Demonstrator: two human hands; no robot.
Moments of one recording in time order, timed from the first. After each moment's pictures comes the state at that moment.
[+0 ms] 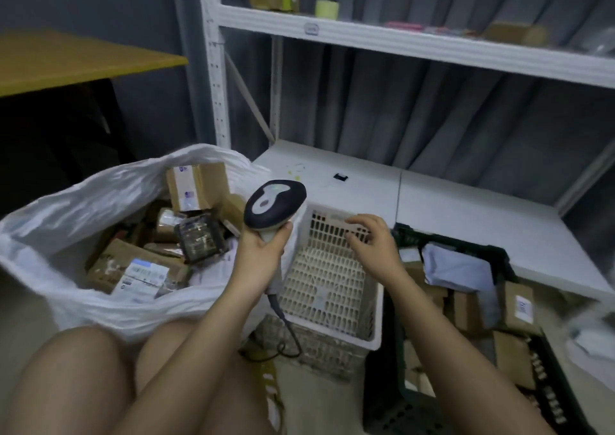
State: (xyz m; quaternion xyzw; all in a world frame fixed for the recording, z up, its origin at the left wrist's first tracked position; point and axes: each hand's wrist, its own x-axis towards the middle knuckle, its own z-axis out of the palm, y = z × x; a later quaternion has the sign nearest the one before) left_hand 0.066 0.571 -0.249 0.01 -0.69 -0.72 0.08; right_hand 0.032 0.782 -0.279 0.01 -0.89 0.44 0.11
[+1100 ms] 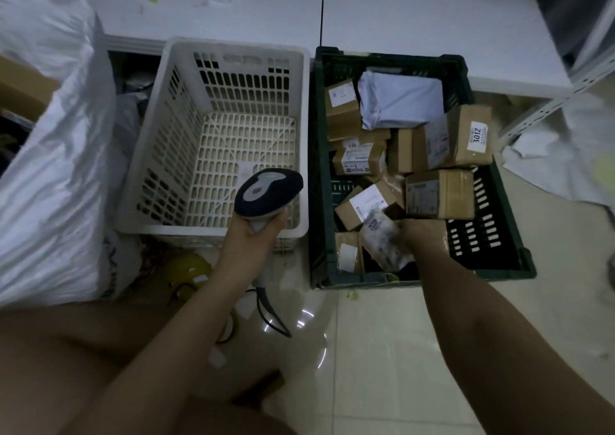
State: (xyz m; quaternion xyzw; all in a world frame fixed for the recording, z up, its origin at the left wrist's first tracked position) left_hand 0.068 0.724 -0.434 0.05 -0.75 -0.63 -0.21; right_hand 0.127 1.018 -0.533 -0.40 -0.85 0.25 -0.23
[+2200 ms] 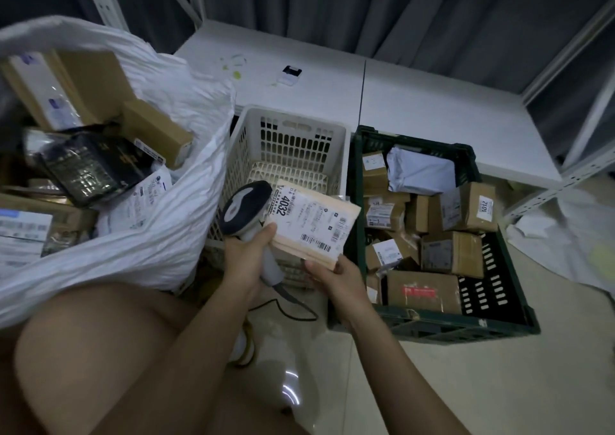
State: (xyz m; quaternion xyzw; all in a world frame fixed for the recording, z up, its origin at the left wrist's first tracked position) left_hand 0.062 0.649 -0.409 0.21 -0.58 -0.78 -0.09; right_hand 0.132 0.787 -0.417 -0.28 -0.61 0.74 -0.03
